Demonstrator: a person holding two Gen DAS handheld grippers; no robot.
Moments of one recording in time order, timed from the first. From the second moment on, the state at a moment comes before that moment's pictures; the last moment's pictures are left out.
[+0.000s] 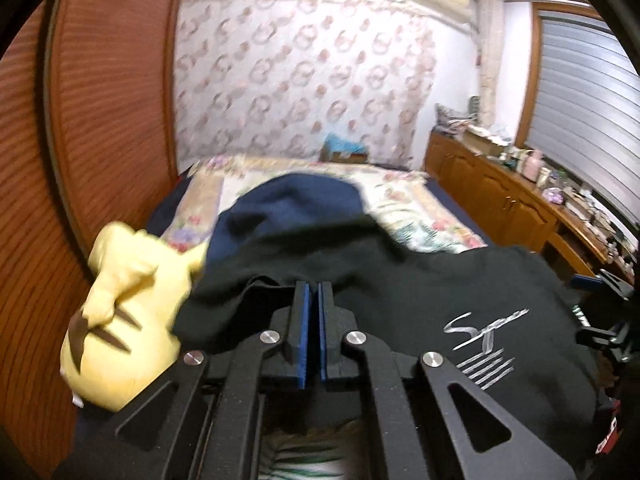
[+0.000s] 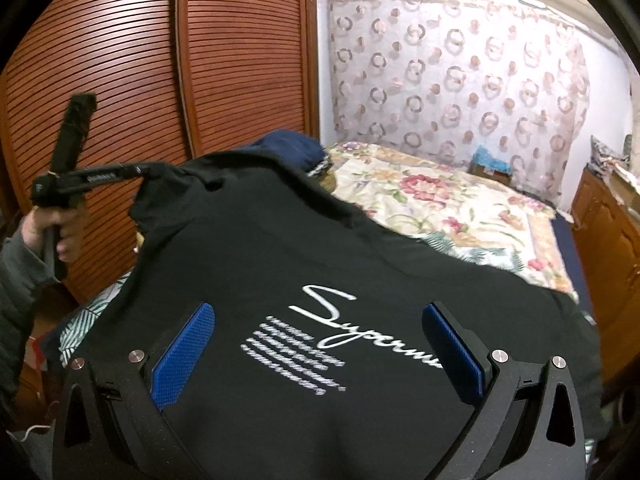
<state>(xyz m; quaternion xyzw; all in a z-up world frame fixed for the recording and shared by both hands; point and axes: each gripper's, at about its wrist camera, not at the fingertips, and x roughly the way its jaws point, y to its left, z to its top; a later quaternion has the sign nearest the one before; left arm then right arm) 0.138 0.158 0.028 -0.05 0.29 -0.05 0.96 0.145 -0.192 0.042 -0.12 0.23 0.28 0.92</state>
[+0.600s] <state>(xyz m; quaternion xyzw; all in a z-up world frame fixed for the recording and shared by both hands) 0.156 0.042 0.068 -0.01 0.28 -0.20 0.94 0.117 -0.208 0.047 -0.11 0.22 0.26 0.94</state>
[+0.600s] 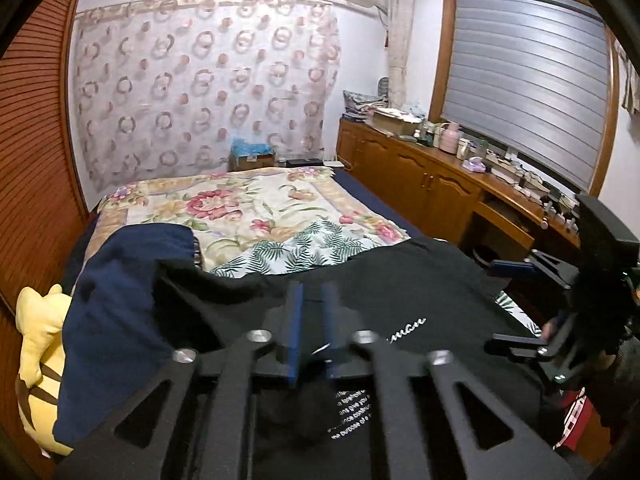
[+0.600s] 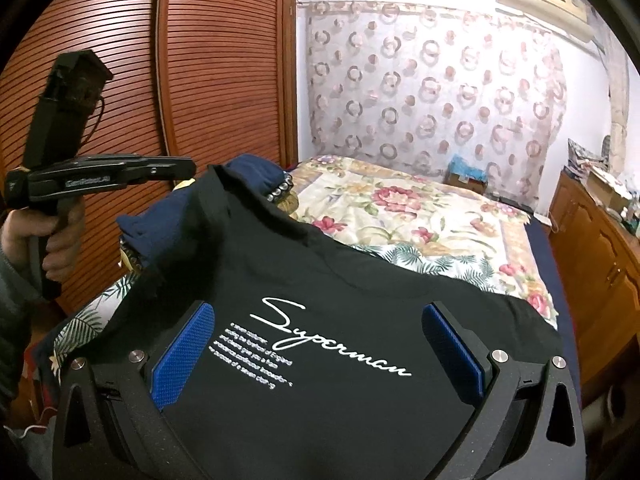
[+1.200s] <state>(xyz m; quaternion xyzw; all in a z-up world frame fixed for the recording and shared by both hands) 0.104 0.107 0.032 -0.03 0.25 -0.09 0.96 0.158 -0.188 0.037 -0.11 0.23 0.33 0.91</state>
